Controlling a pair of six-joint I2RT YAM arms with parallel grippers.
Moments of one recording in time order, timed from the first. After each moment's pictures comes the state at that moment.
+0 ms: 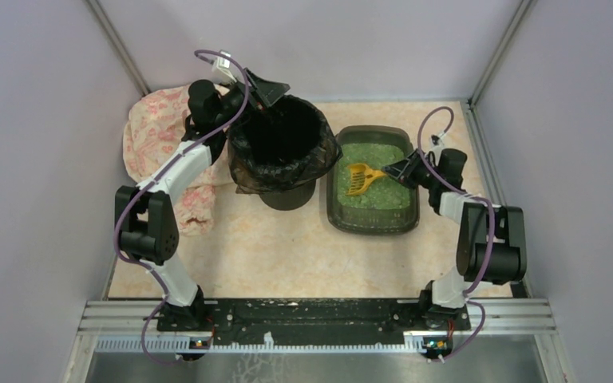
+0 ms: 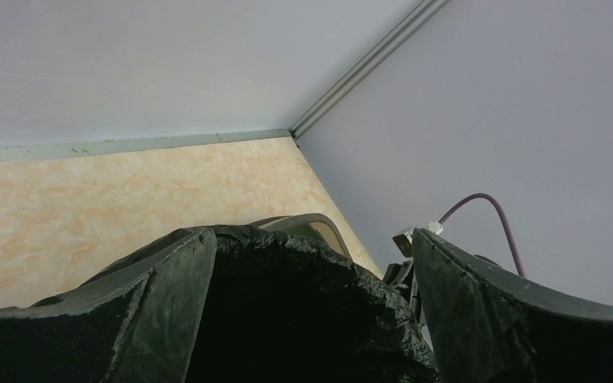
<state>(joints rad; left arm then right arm) -0.25 1.75 1.39 0.51 0.52 -0.79 -0.10 1.56 0.68 0.44 -0.71 0.71</state>
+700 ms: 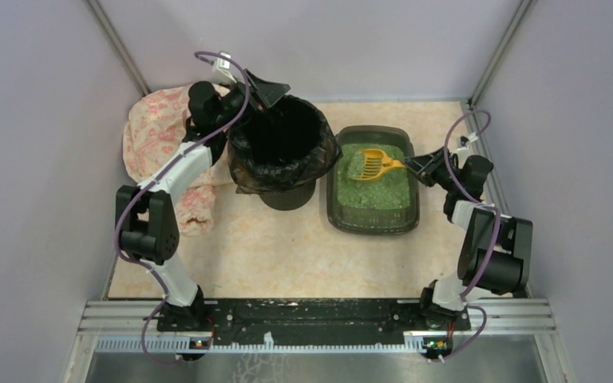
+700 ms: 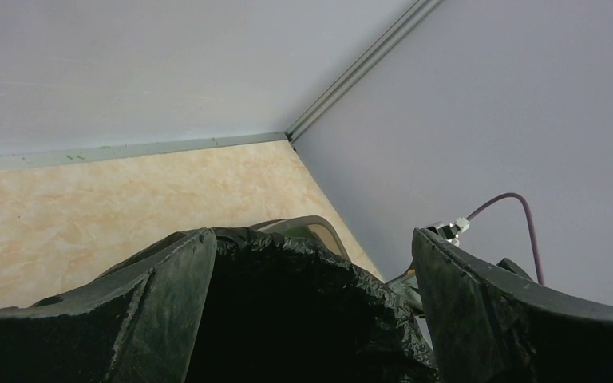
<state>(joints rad) -0.25 1.76 1.37 0.55 0.52 -0.80 -0.28 1.51 0.61 0.66 -0.83 0.93</state>
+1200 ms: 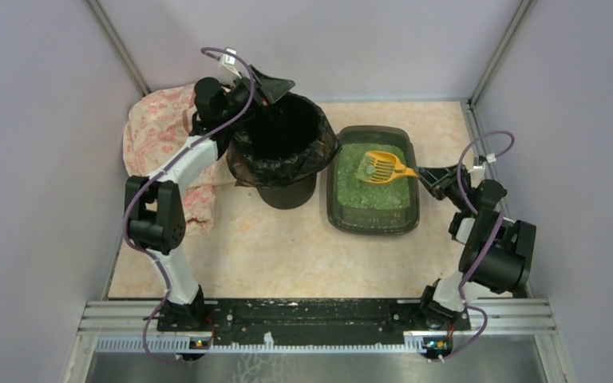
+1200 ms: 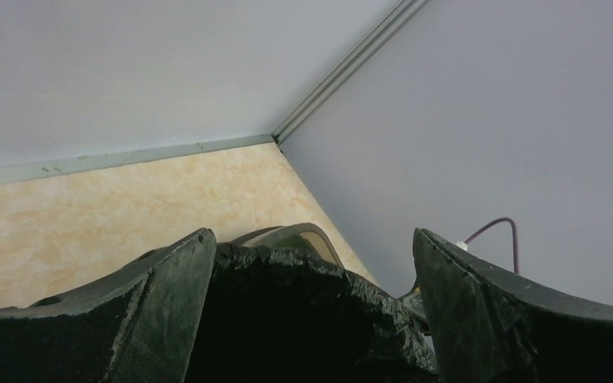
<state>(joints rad) -0.25 1.84 1.44 0.59 0.56 -0.83 -0.42 1.52 0.43 1.01 -0.94 1.15</state>
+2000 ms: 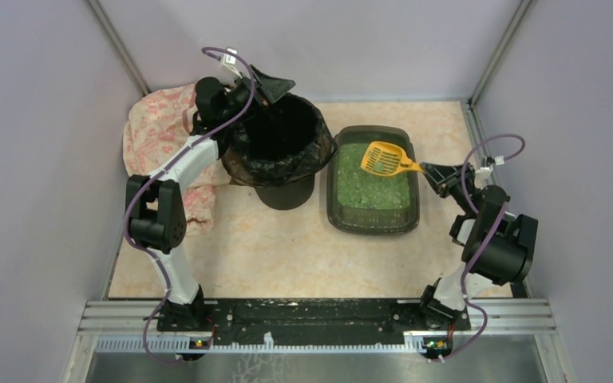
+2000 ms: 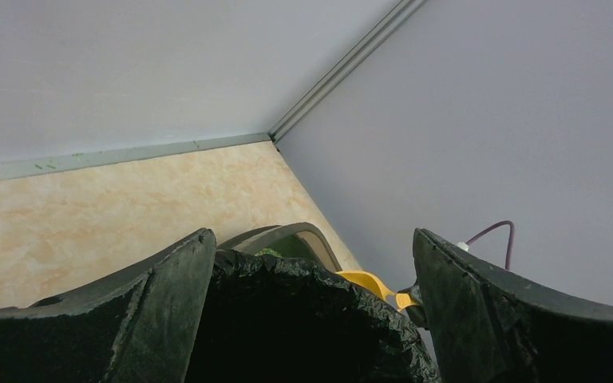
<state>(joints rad) -0.25 1.86 1.47 0.60 0.56 -0.85 -0.48 1.61 0.40 1.34 -0.95 1.36</state>
